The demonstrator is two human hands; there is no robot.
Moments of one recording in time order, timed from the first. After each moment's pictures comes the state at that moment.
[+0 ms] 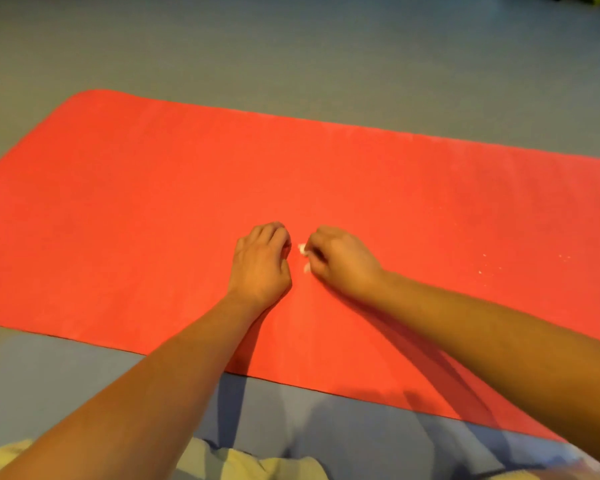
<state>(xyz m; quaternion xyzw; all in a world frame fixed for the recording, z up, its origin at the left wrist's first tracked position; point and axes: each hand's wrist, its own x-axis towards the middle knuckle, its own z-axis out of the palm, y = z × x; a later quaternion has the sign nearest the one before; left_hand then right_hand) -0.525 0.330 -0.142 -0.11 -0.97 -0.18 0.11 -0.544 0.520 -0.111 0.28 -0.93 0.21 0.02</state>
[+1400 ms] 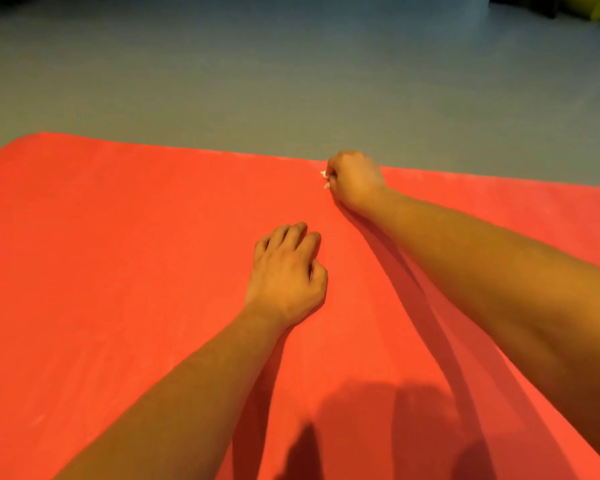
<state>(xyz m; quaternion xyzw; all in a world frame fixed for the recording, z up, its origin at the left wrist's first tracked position) -0.669 0.389 -0.149 -0.12 -0.97 -0.14 0.12 -0.846 0.556 -0.112 0.12 -0.98 0.10 0.08</state>
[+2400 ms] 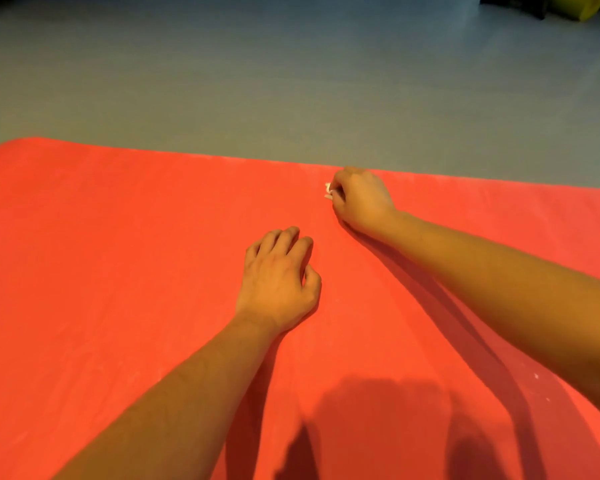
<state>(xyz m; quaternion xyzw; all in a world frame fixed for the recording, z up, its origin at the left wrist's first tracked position) -0.670 0.391 -0.145 -0.12 -0.97 -0.15 0.12 -0.809 0.580 -0.117 0.14 -0.97 0.14 0.12</state>
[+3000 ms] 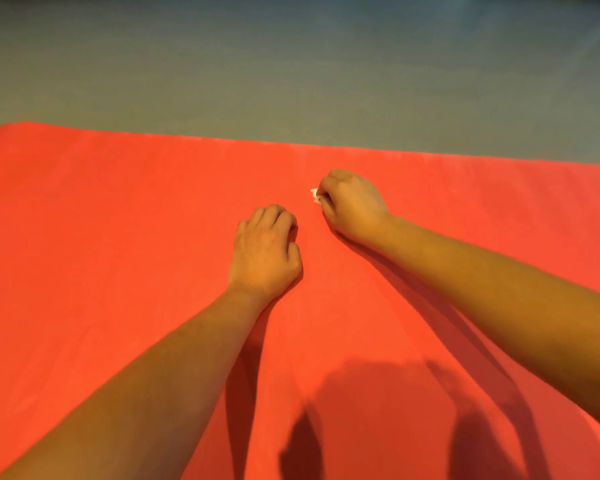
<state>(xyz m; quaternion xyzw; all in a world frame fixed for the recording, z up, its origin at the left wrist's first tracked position) -0.674 0.389 -0.141 -0.15 -0.96 -0.19 0.16 -0.746 0.579 -0.114 0.19 -0.97 0.09 0.12</state>
